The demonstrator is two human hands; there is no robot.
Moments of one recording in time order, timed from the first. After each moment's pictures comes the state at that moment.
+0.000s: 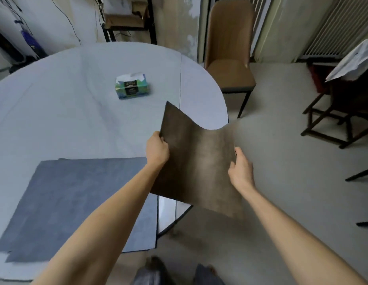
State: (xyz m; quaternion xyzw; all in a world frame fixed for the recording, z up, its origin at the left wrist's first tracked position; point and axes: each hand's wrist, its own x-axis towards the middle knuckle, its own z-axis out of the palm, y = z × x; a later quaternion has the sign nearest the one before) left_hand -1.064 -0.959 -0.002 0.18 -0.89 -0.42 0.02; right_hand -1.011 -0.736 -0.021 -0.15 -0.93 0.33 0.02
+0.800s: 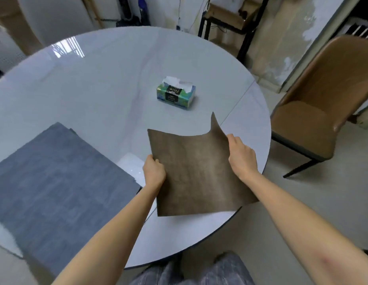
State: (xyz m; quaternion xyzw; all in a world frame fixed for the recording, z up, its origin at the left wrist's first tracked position) left_hand -1.189 -0.926 -0.057 0.53 -0.69 -0.47 0.09; right_hand -1.342 -0.750 -0.009 0.31 -0.95 0.04 -0.02
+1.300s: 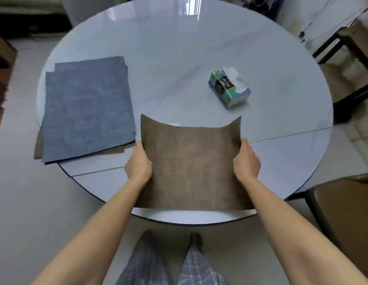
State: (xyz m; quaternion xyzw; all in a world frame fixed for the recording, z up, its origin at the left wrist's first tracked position) left_hand -1.197 -0.825 -0.078 0.75 -0.61 -0.24 0.09; right_hand -1.472 -0.769 -0.059 0.44 -0.88 0.09 -0.14
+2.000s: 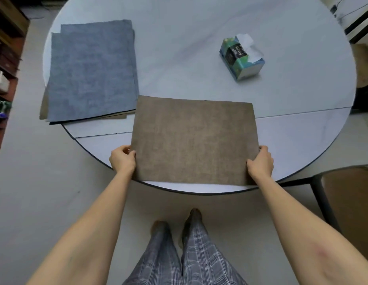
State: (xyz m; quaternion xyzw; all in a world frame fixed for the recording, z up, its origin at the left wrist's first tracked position) left_hand -1.154 -0.754 -0.128 0.85 -0.36 -0.31 0.24; right_hand -1.512 -0.694 -0.122 0.35 -0.90 0.12 -0.24
